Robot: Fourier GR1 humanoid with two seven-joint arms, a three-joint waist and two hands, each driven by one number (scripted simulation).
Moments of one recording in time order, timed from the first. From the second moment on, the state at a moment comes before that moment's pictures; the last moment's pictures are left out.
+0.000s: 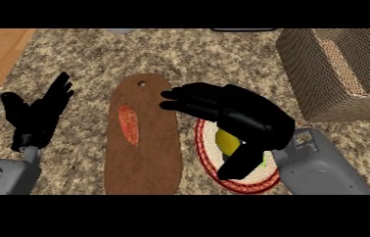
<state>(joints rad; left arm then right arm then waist) -0.18 0.53 -0.15 -1.38 0.37 0.20 0.14 -0.59 -0.32 0.47 -1.75 0.28 0.40 0.03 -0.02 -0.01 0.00</state>
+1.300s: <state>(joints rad) -0.22 0.47 -0.09 -1.34 0.32 0.14 0.16 -0.66 -0.58 0.07 -1.70 -0.03 0.98 0.23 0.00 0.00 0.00</state>
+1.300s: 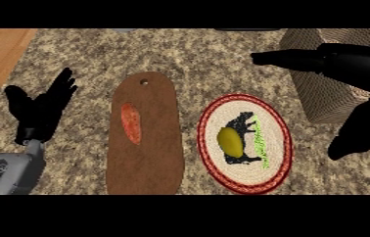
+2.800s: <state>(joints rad) -0.20 0.38 0.01 -1.37 0.21 0.06 0.18 -0.43 -0.25 0.30 -1.26 0.70 0.52 -0.36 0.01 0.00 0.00</state>
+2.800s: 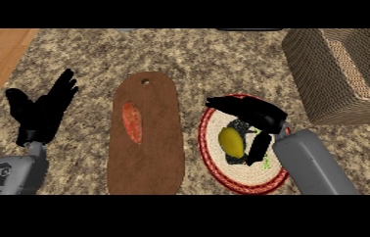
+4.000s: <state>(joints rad) -0.20 0.30 0.10 -1.40 0.11 0.00 0.22 -0.38 -0.23 0.26 -1.16 0.87 0.48 -0.56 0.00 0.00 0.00</state>
